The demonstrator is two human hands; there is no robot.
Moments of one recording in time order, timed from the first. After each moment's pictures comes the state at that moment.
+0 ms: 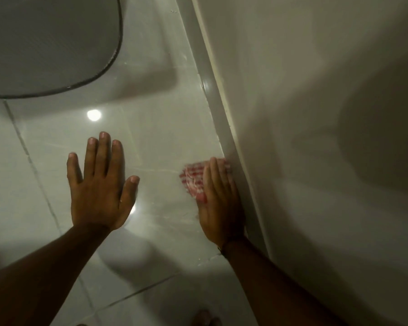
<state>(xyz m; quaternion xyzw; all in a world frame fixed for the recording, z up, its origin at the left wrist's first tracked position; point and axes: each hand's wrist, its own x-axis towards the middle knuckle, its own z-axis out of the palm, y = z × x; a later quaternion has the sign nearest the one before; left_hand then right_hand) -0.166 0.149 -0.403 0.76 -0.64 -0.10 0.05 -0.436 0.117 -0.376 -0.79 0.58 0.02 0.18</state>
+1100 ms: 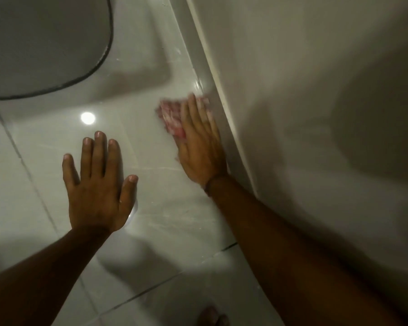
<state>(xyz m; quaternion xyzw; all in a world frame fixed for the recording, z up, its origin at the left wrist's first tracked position) -0.166 0.153 -0.408 0.76 -0.64 -0.09 0.05 -0.373 0.007 -0.370 -0.80 0.57 -0.01 0.21</state>
